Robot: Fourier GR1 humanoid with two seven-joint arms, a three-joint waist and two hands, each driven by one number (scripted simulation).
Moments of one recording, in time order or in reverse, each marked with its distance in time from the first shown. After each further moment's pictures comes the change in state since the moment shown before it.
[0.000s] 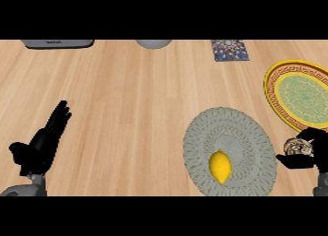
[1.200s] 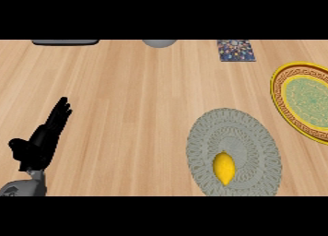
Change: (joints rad) left arm -0.032 0.008 0.011 0.023 -0.002 -0.030 -0.009; right arm 0.007 -0.674 -0.612 0.685 -0.519 0.175 -1.287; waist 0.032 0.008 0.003
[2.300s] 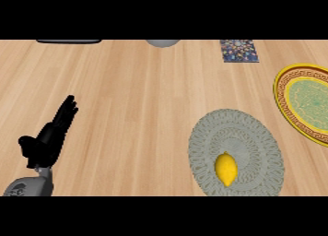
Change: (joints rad) left arm -0.021 -0.037 -0.003 0.004 -0.037 0.000 0.006; right arm -0.510 0.186 0.311 0.096 0.170 -0.038 0.220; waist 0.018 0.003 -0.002
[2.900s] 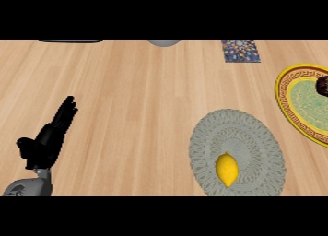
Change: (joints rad) left arm 0.011 -0.003 0.005 -0.017 -0.006 -0.012 0.002; right arm -0.181 0.132 -0.016 0.206 0.004 -0.124 0.133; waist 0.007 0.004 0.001
